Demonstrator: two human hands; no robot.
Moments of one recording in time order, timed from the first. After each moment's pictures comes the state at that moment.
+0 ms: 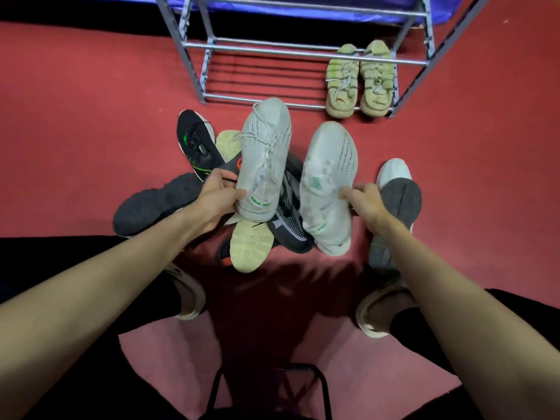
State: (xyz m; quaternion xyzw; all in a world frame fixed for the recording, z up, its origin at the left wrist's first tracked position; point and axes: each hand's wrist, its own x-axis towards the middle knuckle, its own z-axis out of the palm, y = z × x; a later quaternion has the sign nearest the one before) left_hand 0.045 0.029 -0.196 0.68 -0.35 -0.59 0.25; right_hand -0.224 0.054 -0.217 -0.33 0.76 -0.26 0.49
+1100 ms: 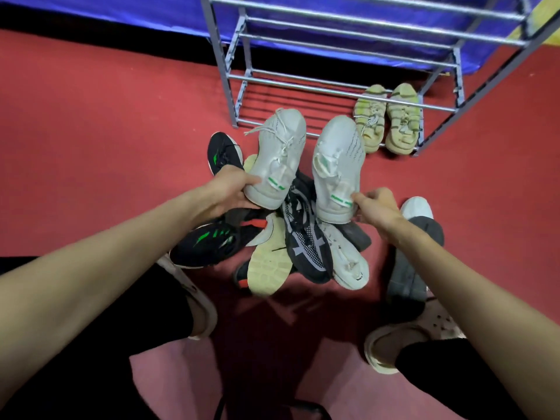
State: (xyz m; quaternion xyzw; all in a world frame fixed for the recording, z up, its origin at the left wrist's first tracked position) left_hand 0.073 -0.021 -0.155 0.63 -0.30 -0.68 0.24; right_hand -0.194 0.002 -0.196 -0.38 0.75 -0.24 0.49
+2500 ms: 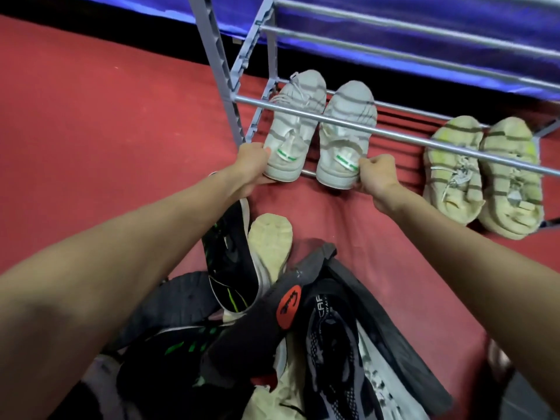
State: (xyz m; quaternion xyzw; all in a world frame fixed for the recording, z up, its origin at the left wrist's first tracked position) left_hand 0.083 -0.288 -0.326 0.69 -0.26 -0.58 0.34; right_hand -0.130 -0.304 -0.363 -0.39 0.74 -0.30 0.45
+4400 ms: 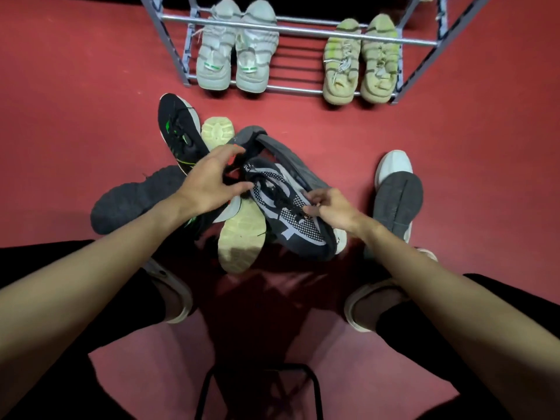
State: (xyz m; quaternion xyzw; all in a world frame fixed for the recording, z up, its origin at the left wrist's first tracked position) left_hand 0.043 -0.002 -0.200 0.59 -0.73 -0.34 0.09; right_hand -0.201 0.042 -0.258 -0.47 0.68 -0.09 0.56
